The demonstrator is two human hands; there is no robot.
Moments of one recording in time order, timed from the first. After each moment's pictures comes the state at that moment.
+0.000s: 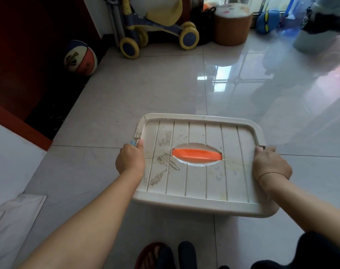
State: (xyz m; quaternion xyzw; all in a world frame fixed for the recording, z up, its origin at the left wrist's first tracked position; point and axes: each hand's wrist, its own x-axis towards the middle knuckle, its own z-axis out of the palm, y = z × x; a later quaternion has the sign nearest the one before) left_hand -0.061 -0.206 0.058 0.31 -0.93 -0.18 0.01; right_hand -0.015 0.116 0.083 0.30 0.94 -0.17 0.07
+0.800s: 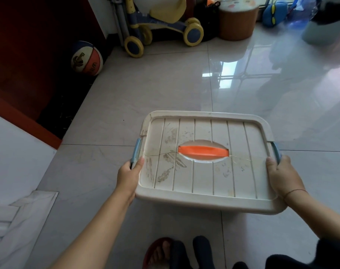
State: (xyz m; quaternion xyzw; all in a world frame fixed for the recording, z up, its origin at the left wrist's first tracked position) left_hand 0.006 -0.237 0.053 0.28 -0.74 -0.62 -0.06; right_hand 0.025 0.131 0.060 0.29 0.89 -0.34 0.07
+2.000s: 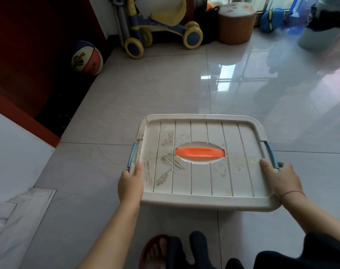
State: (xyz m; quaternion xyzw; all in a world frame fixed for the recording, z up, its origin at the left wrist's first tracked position) left_hand 0.031 -0.217 0.053 0.35 -0.85 -0.40 -0.01; right_hand 0.034 0.138 0.056 0.35 0.85 -0.39 0.05
